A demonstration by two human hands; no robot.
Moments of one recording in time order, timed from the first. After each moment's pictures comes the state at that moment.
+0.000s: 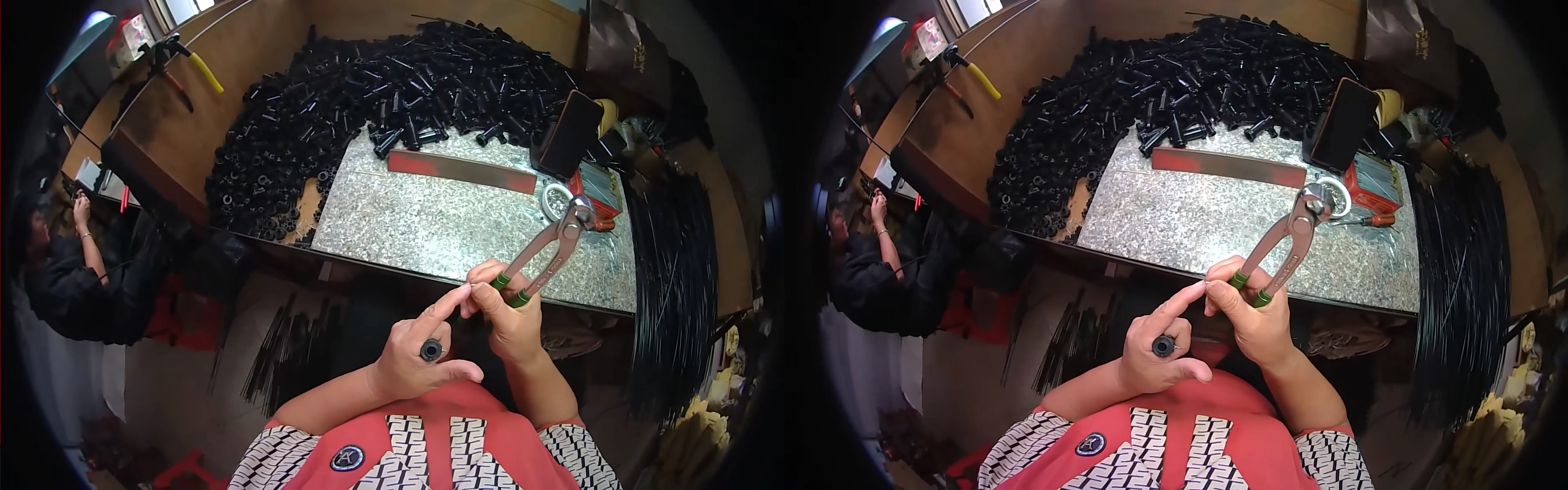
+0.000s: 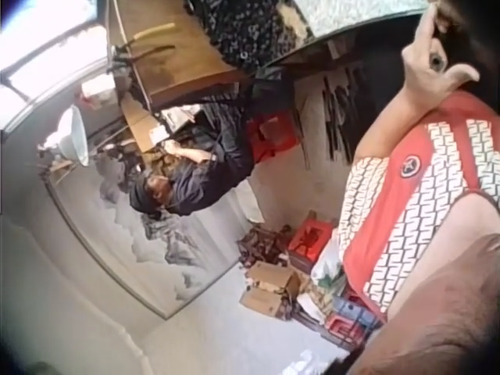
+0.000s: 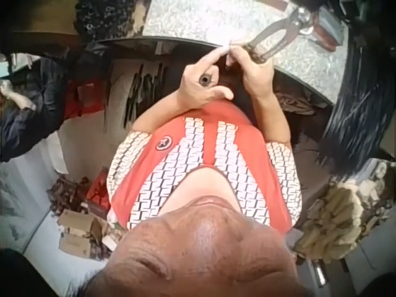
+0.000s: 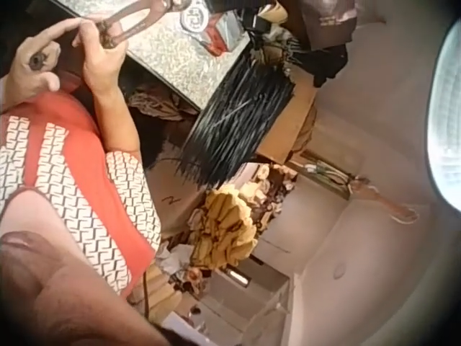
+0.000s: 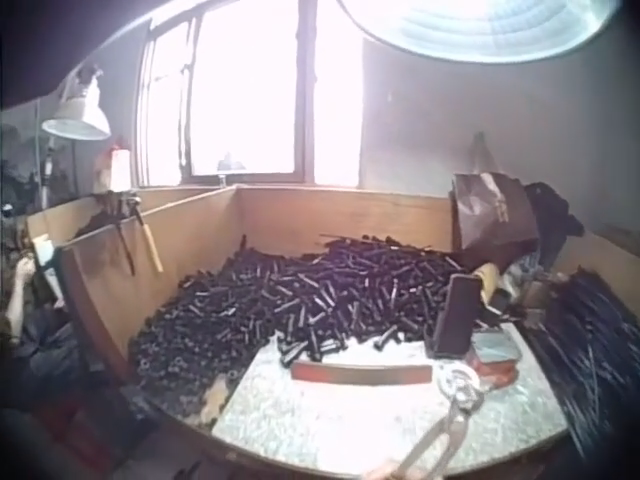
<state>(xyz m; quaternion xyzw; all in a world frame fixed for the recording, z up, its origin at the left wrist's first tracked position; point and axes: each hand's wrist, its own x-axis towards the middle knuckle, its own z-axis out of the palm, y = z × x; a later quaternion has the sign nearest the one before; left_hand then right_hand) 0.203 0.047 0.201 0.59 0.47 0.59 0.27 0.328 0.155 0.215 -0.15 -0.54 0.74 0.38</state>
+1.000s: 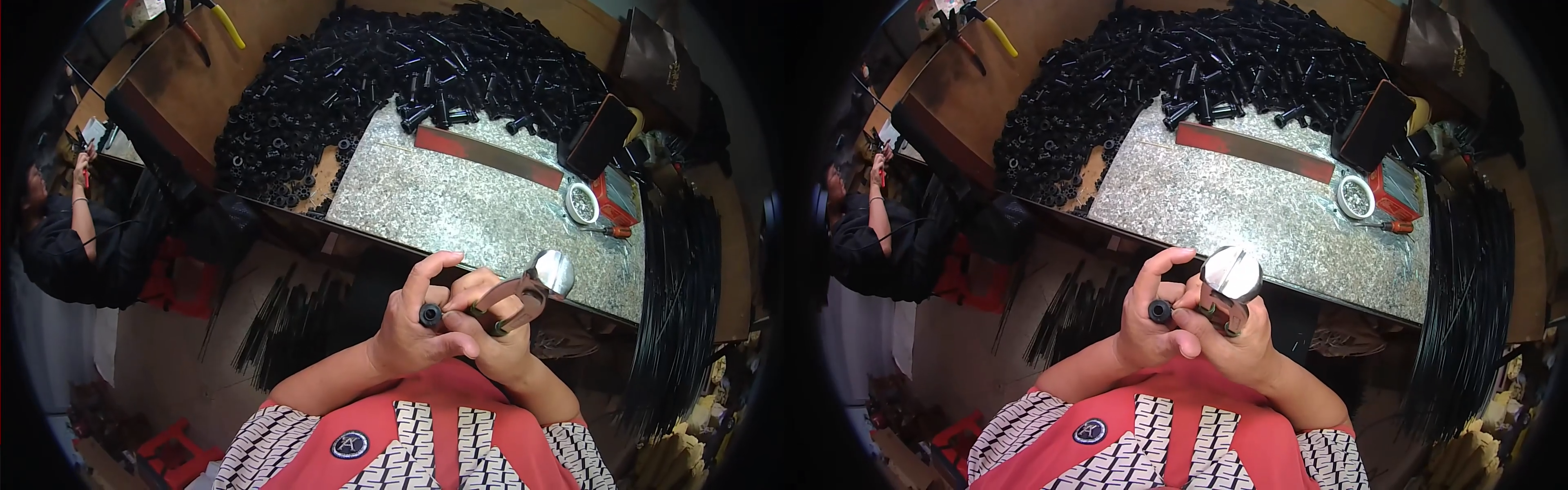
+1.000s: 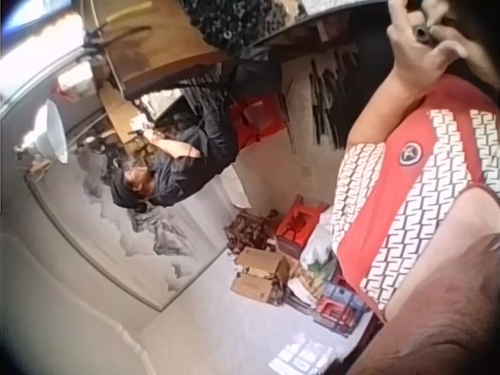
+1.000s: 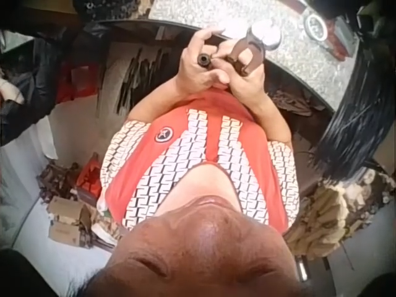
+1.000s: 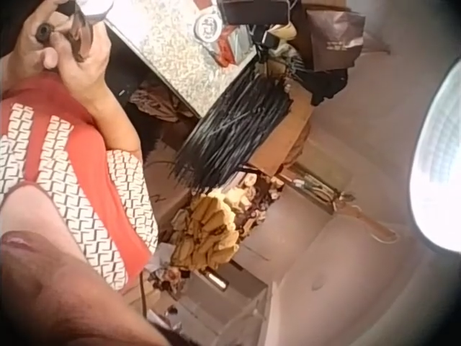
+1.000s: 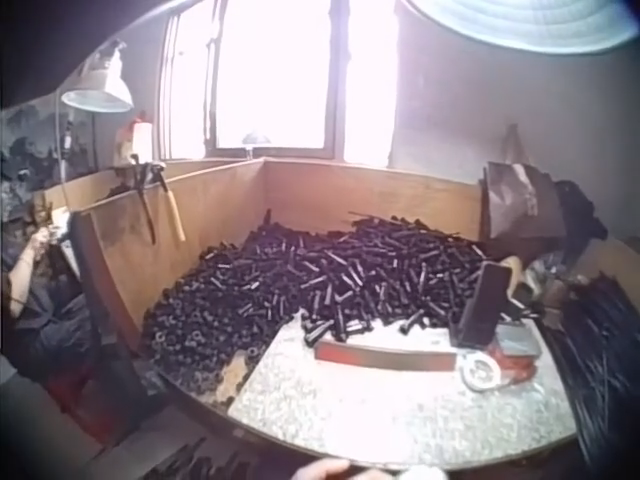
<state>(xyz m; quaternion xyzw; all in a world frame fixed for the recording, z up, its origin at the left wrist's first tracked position) 0.184 0.048 0.182 0.52 0.48 0.64 0.31 0.312 0.128 0.222 -0.16 -0.68 0.64 0.31</state>
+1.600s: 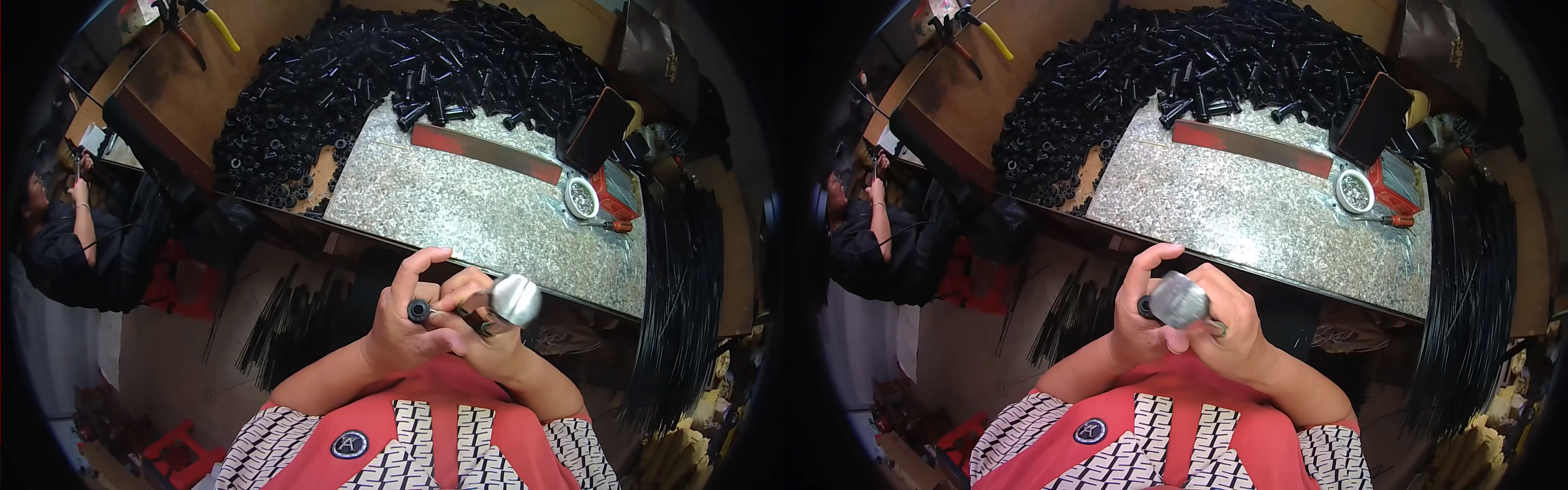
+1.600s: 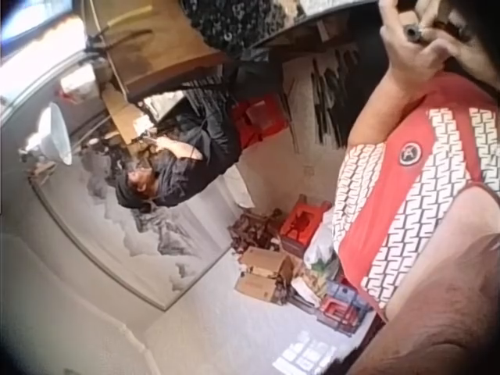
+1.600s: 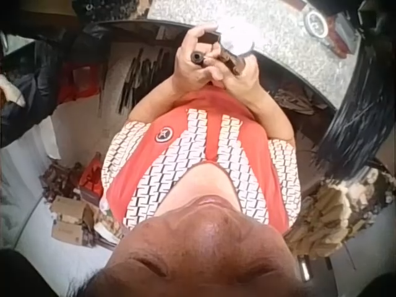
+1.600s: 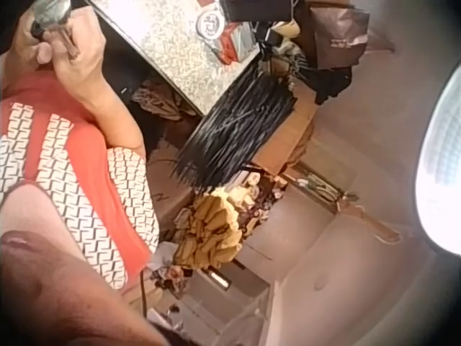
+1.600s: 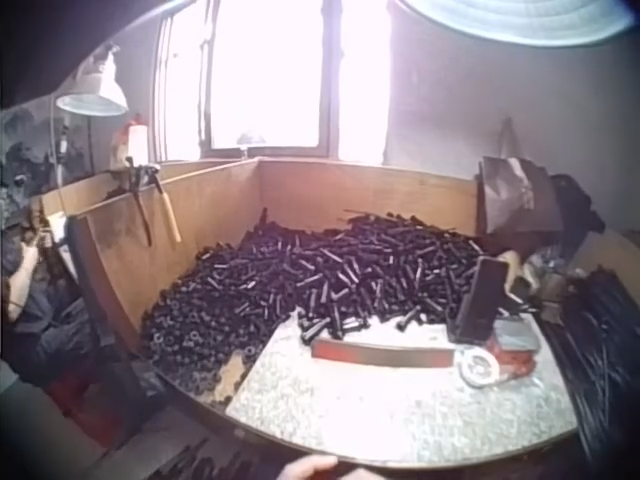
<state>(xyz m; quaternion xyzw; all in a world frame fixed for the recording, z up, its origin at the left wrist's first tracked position) 0.181 0.044 0.184 0.49 0.47 0.65 0.34 0.308 0.133 0.210 -0.11 -0.76 0.54 0.34</state>
